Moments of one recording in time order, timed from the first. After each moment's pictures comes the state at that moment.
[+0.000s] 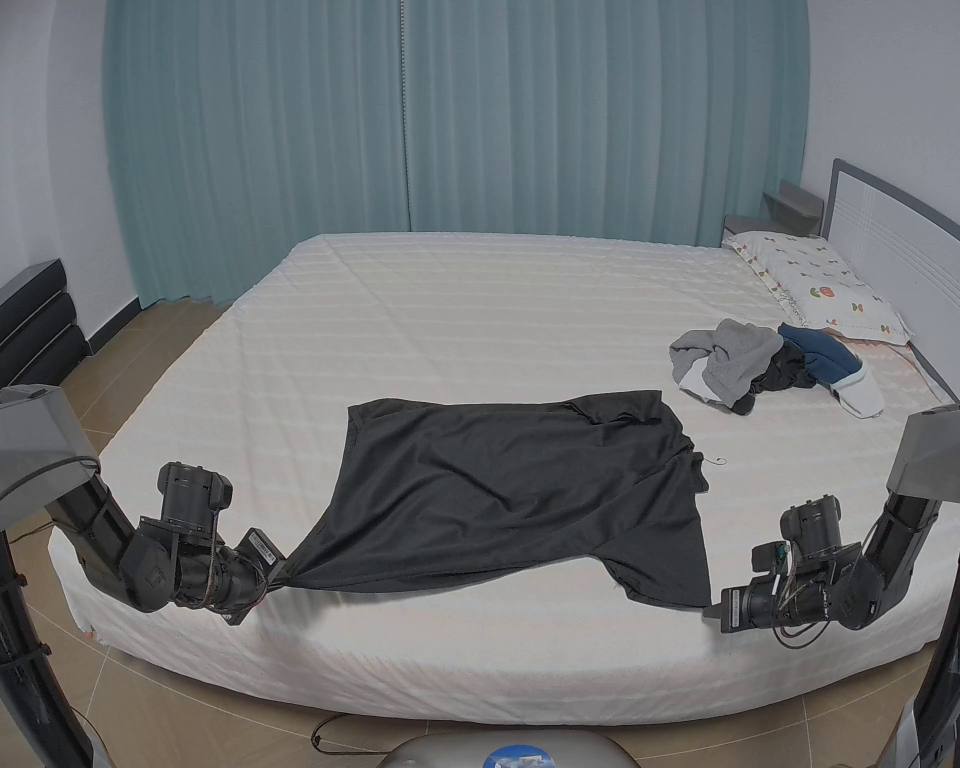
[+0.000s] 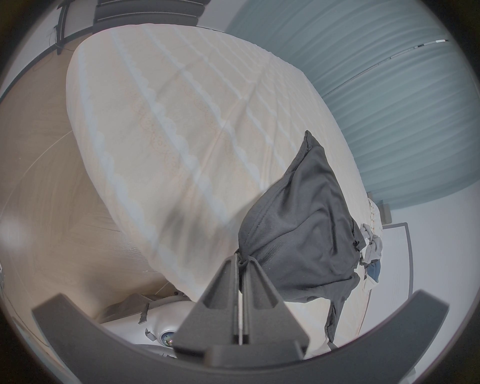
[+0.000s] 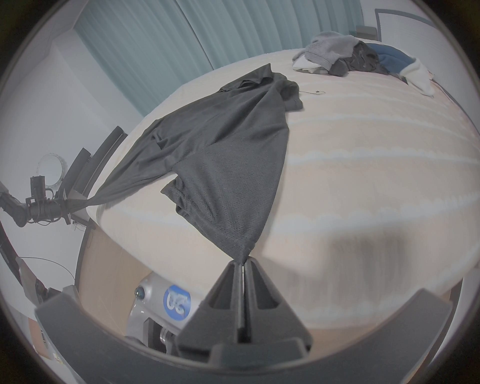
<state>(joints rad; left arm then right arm) -0.11 2.03 -0.57 -0.57 -0.14 -0.98 0.14 2.12 -0.38 -0.82 0.24 0.17</state>
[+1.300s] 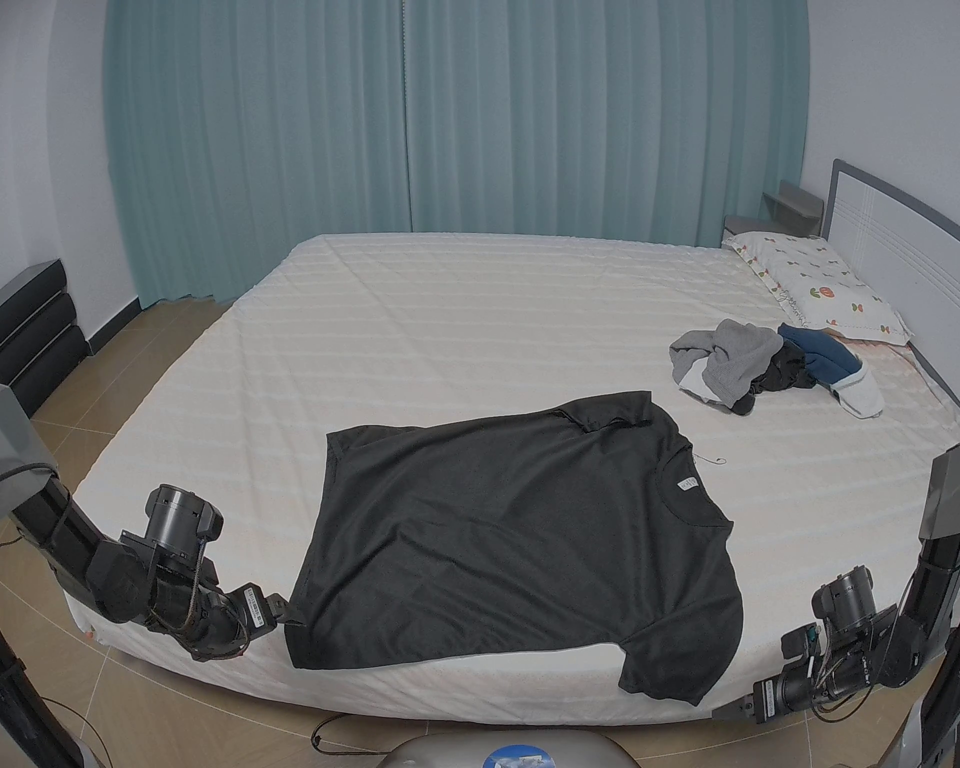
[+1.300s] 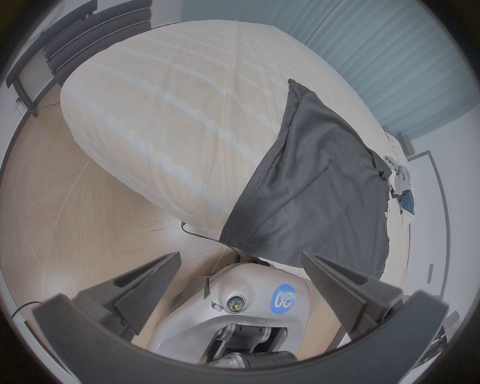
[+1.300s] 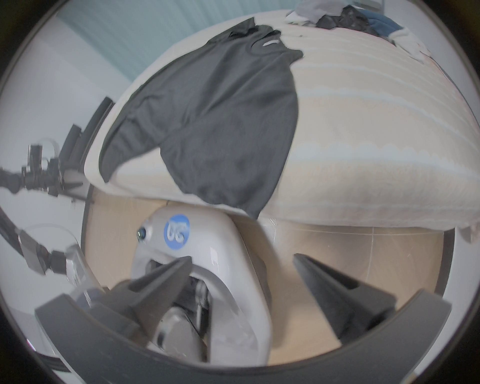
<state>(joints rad) -0.14 1.87 -0.51 -0.25 -0.14 -0.65 0.14 2.03 -0.04 -0.85 0.25 0.16</state>
